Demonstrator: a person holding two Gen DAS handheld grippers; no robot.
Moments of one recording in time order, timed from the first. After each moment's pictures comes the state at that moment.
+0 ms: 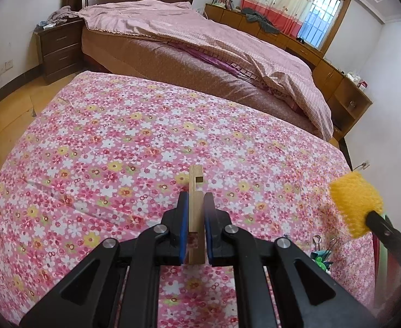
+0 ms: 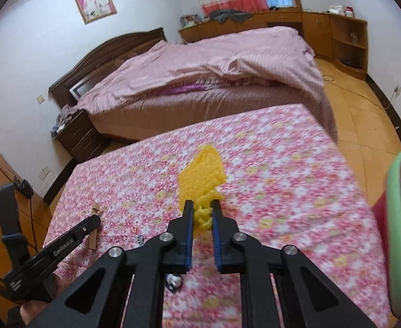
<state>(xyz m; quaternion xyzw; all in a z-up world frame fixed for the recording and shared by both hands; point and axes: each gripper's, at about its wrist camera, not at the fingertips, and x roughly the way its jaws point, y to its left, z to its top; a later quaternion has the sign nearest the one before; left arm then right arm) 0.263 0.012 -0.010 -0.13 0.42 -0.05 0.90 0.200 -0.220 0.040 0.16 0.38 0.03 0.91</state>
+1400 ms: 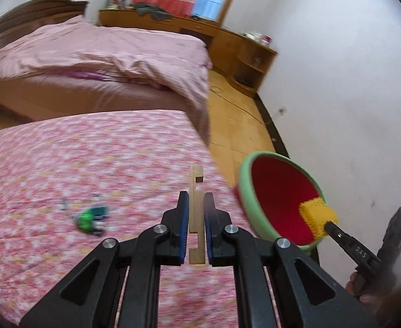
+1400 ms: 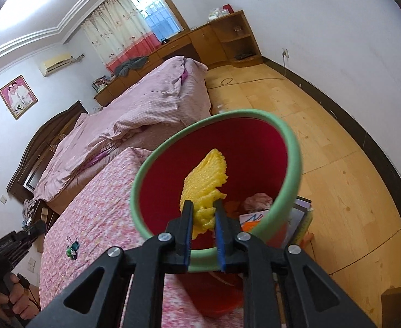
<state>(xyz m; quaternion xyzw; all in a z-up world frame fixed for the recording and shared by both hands) 0.148 -0.200 0.091 -0.03 0.40 -0.29 0.87 -0.029 -0.449 0.039 0.31 0.29 -0.18 0.89</state>
